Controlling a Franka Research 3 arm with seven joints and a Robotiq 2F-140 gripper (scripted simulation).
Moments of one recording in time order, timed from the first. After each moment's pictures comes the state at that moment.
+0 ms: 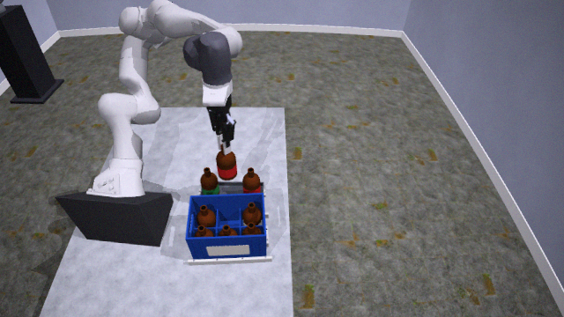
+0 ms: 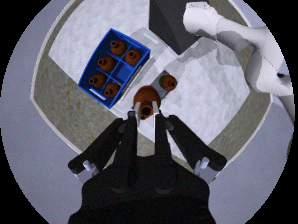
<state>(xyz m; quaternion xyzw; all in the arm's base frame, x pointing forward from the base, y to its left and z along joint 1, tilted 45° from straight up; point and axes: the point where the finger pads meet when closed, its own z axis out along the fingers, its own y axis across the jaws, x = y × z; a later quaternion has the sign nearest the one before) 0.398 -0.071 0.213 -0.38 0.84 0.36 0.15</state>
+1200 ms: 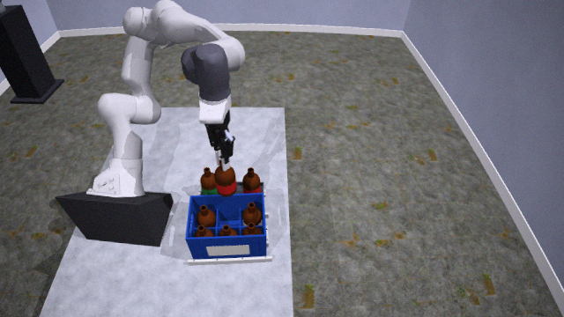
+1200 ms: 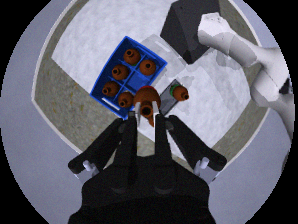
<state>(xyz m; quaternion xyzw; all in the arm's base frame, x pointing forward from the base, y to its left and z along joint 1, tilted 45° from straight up) 0.407 -0.125 0.159 -0.38 0.84 0.36 0.15</state>
